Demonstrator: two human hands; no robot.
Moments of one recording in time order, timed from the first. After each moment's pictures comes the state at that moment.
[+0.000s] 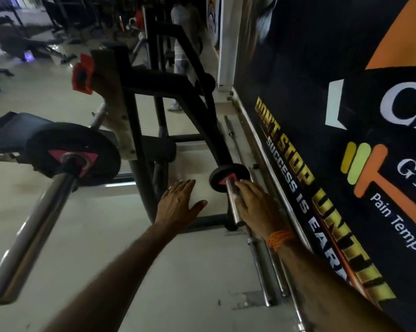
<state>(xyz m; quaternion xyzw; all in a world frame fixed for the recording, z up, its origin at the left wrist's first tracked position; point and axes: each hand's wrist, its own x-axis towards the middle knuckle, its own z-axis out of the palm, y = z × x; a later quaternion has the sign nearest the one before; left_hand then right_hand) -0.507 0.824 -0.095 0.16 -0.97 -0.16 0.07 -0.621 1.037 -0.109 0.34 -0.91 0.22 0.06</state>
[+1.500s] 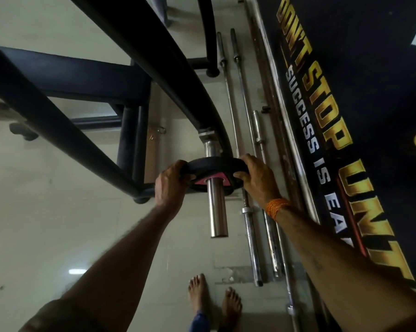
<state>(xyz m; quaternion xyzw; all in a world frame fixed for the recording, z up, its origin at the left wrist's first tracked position) -0.776 0.817 -0.356 0.30 -0.89 -0.32 0.10 -0.914 1.015 -0.362 0.30 -0.89 0.32 -0.12</state>
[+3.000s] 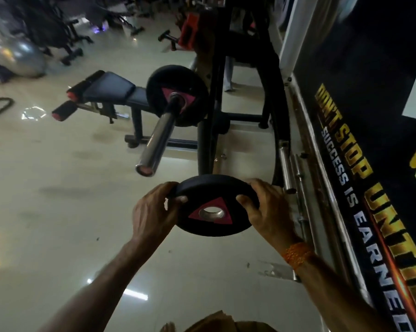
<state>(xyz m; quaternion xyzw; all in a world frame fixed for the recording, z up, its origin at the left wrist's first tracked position) -0.178 0.811 -0.073 0.29 -0.88 -0.22 0.29 -0.370 0.996 -0.088 0.45 -0.79 0.40 0.09</state>
